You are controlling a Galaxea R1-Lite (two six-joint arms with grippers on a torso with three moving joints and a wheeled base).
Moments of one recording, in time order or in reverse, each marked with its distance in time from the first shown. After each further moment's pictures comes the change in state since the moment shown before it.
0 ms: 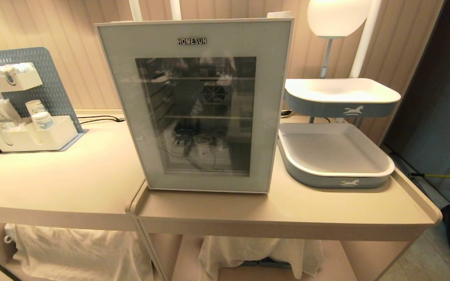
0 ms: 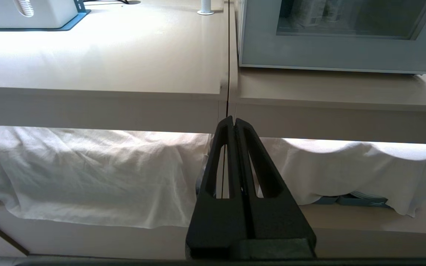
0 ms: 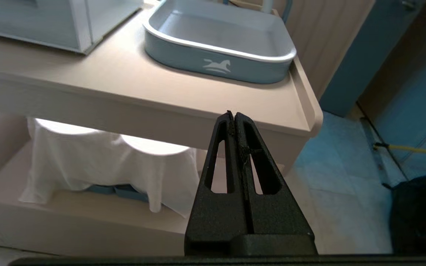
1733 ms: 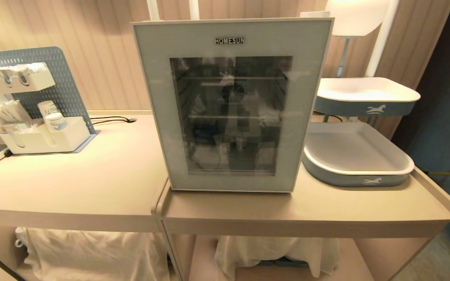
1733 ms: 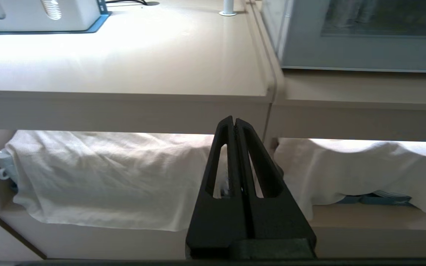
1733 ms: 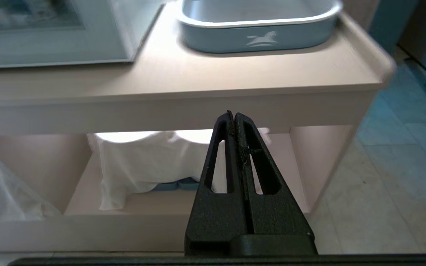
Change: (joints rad) left arm -0.001 0.000 0.000 0.000 0.000 0.000; right arm 0.001 -0.001 -0.017 0.085 -0.032 0.246
